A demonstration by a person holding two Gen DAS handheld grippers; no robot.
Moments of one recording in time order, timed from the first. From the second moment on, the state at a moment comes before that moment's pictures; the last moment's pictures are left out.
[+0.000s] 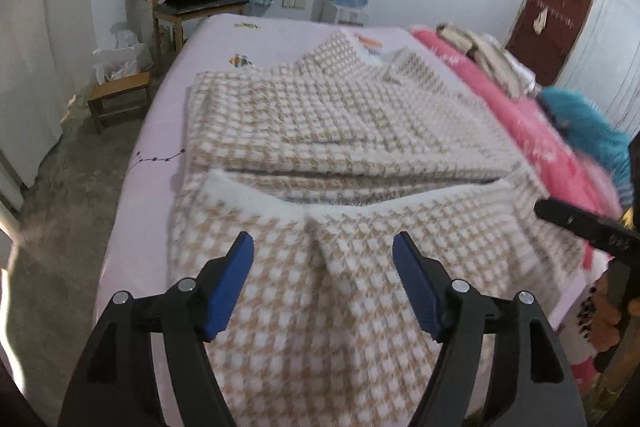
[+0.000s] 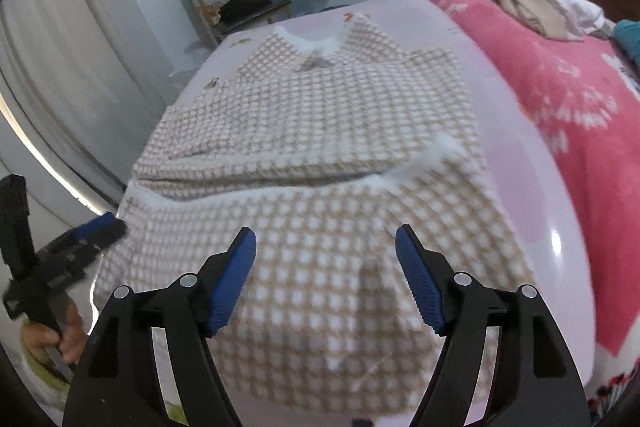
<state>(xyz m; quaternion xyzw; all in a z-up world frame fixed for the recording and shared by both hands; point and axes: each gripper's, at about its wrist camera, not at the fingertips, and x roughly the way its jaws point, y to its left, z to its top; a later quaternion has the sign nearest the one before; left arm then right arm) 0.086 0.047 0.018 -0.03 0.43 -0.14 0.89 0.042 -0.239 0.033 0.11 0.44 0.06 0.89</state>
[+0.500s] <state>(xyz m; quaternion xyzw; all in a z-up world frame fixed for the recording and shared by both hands) 0.114 0.026 -0.021 0.02 0.48 -0.09 0.87 0.065 -0.239 -0.011 0.13 0.49 0.05 0.86</state>
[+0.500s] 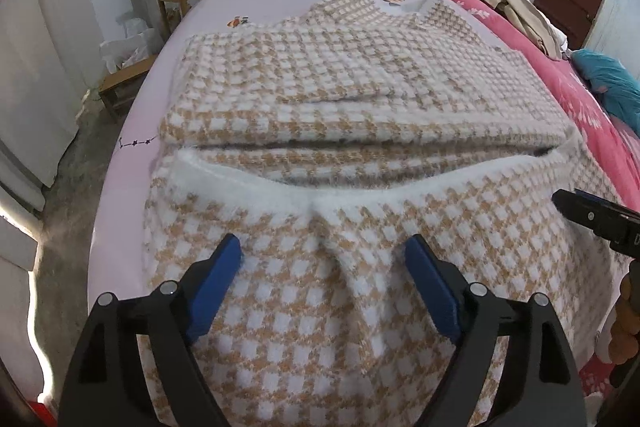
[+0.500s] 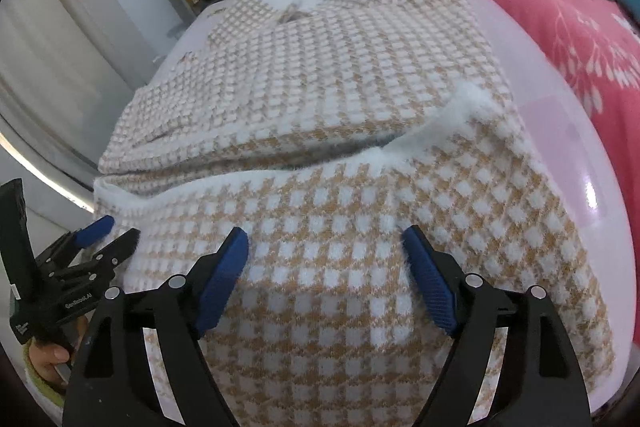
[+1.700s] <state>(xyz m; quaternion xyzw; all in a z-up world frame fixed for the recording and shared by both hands) 0.109 0.026 -0.024 0.02 0.47 -0.05 0.88 0.077 -0.236 -0.015 0.12 0.50 0.06 0.85</state>
